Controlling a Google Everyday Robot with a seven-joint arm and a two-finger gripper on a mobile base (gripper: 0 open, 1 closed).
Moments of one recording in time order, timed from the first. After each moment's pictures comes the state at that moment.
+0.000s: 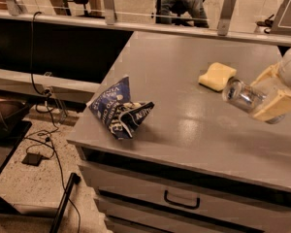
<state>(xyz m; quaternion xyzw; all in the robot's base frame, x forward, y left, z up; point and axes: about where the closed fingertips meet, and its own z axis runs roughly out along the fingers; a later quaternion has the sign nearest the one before) 0.476 -0.258 0.914 -0.65 0.72 0.07 0.23</state>
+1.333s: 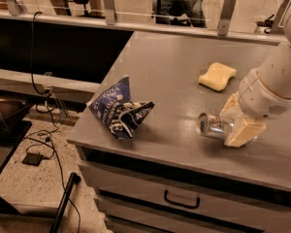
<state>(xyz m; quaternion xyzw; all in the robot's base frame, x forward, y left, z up) 0.455 -0.206 0.856 -0.71 0.69 0.04 0.14</state>
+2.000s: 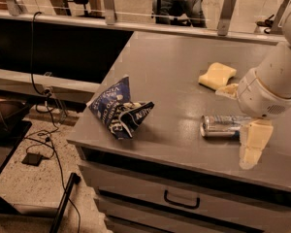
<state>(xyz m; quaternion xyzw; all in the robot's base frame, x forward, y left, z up) 0.455 -0.205 0.856 -0.71 0.69 0.04 0.14</state>
